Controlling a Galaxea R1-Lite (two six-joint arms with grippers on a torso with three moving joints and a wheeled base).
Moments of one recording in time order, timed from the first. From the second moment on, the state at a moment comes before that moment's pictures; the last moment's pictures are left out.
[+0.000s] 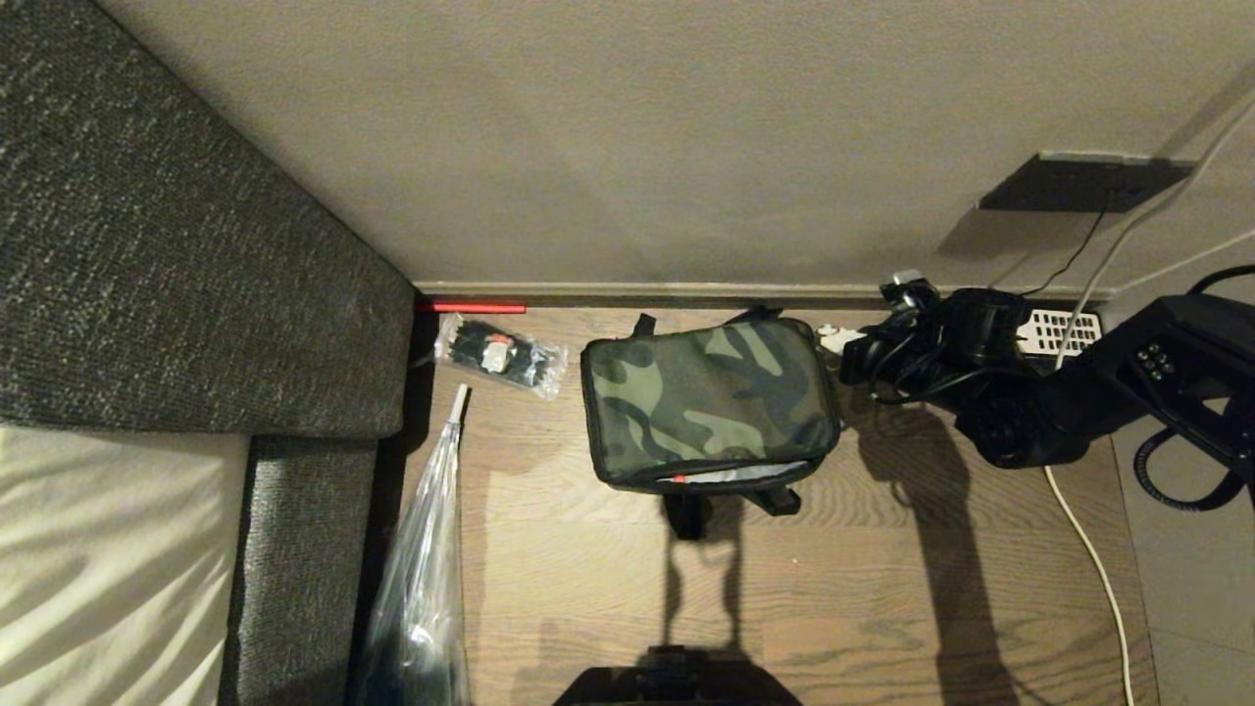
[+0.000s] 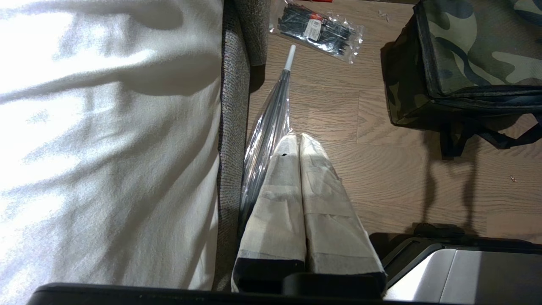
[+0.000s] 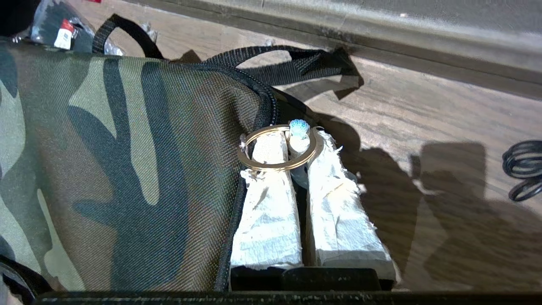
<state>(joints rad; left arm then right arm) 0.00 0.00 0.00 0.00 0.00 -0.01 0.08 2.31 -1.28 -0.99 0.43 -0.03</state>
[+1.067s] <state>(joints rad) 0.00 0.00 0.00 0.00 0.00 -0.01 0.08 2.34 -1.27 -0.82 0.32 -0.03</state>
